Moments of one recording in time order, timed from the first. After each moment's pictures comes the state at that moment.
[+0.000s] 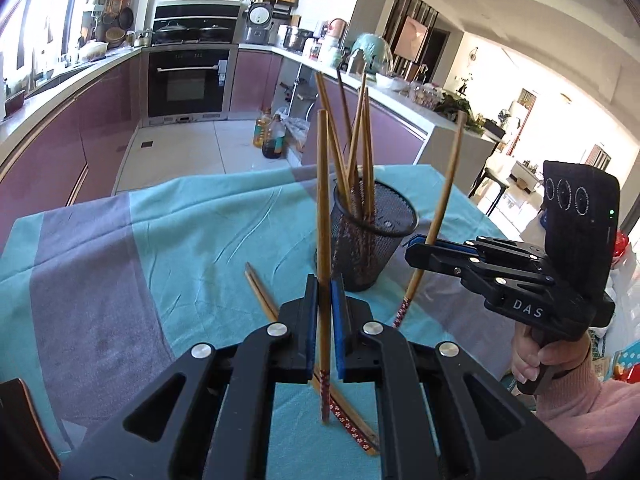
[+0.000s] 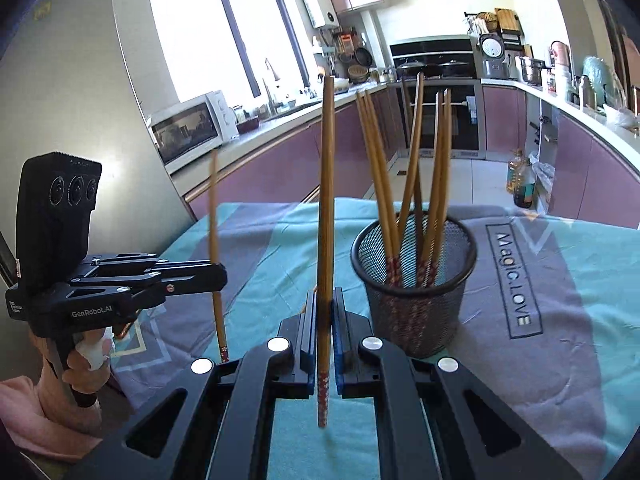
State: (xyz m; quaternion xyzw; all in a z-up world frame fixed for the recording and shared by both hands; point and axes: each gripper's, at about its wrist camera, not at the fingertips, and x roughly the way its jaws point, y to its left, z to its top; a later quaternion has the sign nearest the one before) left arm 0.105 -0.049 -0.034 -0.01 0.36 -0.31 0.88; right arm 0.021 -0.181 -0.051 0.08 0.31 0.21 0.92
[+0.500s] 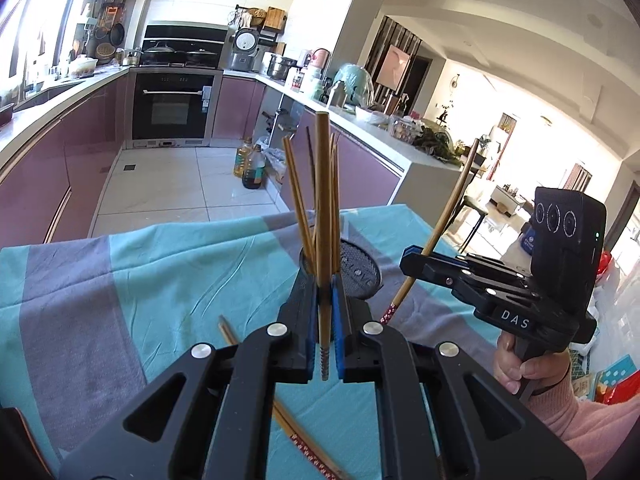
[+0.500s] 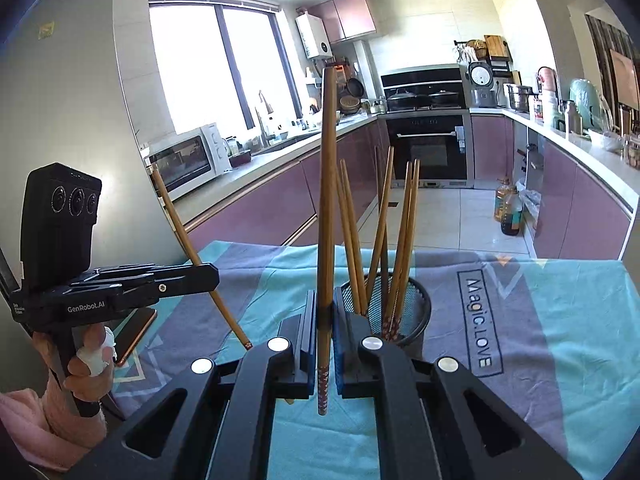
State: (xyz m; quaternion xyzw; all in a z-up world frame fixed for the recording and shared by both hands) left arm 0.113 -0.064 0.009 -0.05 0.32 -0.34 0.88; right arm 0.024 -0.204 -0.015 0.08 0.26 0.19 0.94
